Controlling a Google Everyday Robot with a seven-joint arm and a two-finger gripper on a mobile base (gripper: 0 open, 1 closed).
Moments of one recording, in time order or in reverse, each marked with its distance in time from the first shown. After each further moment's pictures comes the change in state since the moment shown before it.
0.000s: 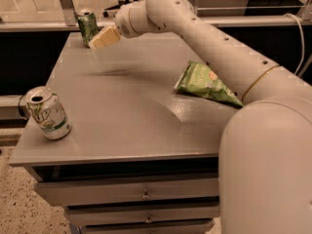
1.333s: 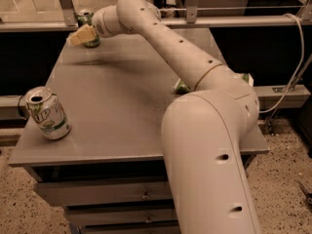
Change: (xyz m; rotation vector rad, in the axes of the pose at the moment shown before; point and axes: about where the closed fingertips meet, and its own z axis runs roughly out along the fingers) arm -0.018 0.003 0.106 -0.021 -0.036 0.108
